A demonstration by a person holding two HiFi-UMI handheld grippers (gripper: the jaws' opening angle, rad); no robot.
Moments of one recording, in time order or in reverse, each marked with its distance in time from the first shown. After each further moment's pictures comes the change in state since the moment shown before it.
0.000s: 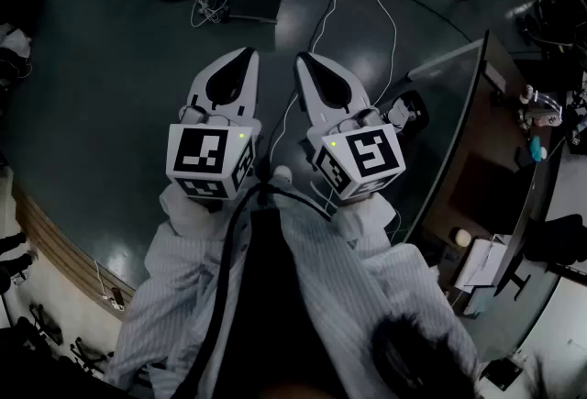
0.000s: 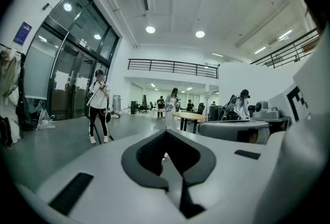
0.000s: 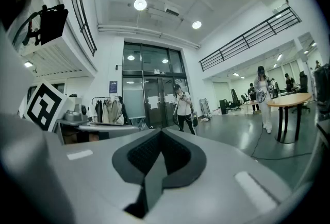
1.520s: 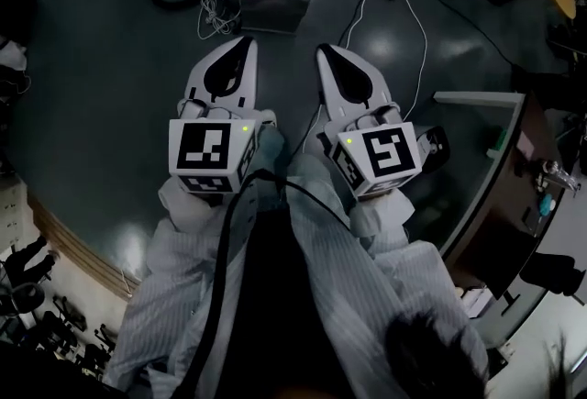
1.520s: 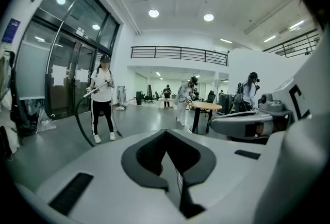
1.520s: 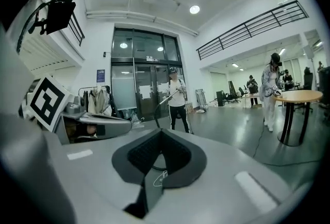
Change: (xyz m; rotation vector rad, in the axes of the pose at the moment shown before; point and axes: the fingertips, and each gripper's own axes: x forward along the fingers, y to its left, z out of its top) left arm 0.300 0.218 0.004 0.018 0.133 0.059; right arm 0.309 -0.195 -0.020 0.003 0.128 -0.043
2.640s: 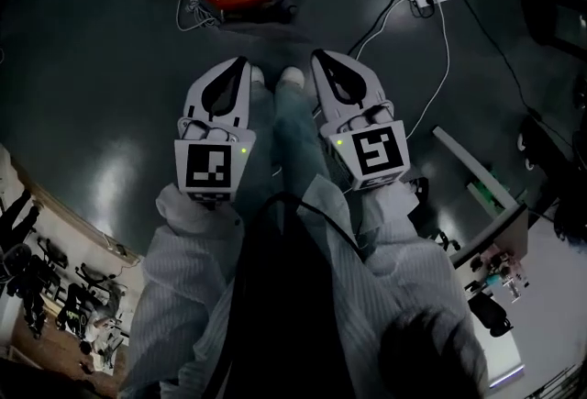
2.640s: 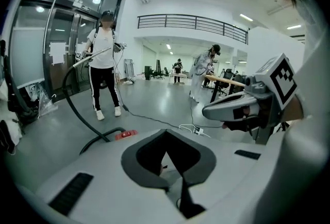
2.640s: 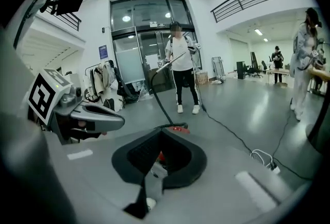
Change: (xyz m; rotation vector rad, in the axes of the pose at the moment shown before) left arm 0.368 0.145 -0.149 -0.036 0.272 0.084; right arm 0.343 -0.243 -0.164 -0.016 0.345 0.212
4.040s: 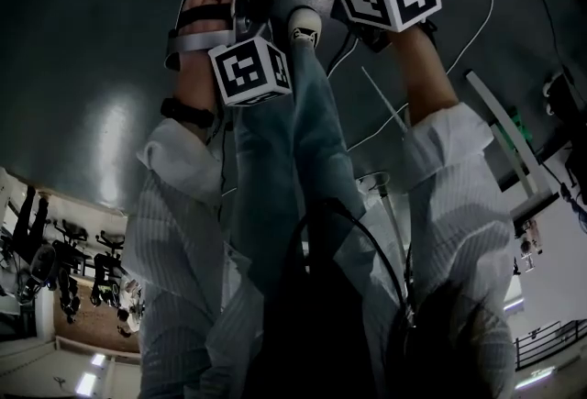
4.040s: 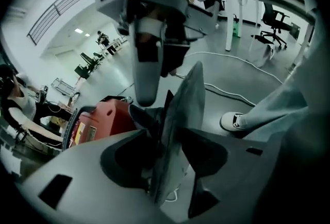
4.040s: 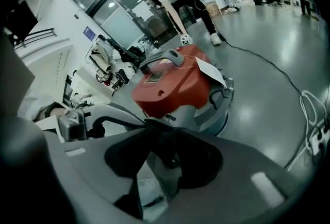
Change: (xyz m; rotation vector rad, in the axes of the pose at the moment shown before) left arm 0.241 0.037 -0.287 0.950 0.425 -0.260; right arm 0.262 -0.068 -0.259 0.261 0.551 0.322
